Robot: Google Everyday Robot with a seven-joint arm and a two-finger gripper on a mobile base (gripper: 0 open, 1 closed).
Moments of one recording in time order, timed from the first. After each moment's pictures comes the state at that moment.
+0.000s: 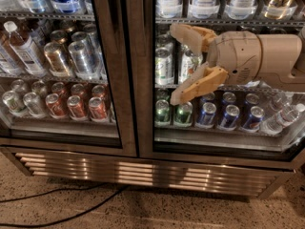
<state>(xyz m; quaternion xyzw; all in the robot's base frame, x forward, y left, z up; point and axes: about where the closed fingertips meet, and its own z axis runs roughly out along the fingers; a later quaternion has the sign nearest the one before) 0.468 -0.041 1.011 -0.53 0.48 0.43 0.55</state>
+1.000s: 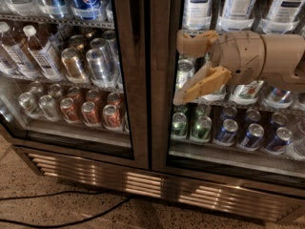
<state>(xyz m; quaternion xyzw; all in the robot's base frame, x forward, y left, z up) 0.468 -0.041 1.011 -0.53 0.48 0.43 0.55</state>
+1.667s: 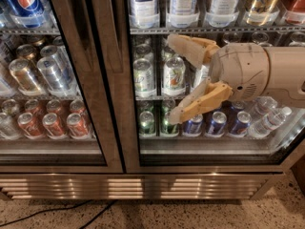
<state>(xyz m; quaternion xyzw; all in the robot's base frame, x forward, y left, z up) 0.427 -0.034 1.010 -0.53 0.49 0.43 0.55</state>
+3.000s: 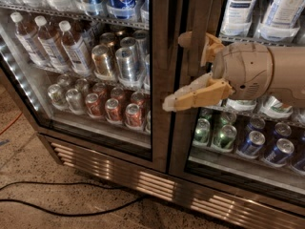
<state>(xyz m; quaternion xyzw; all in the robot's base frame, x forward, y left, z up) 0.427 -0.034 1.010 -0.53 0.49 0.43 0.55</state>
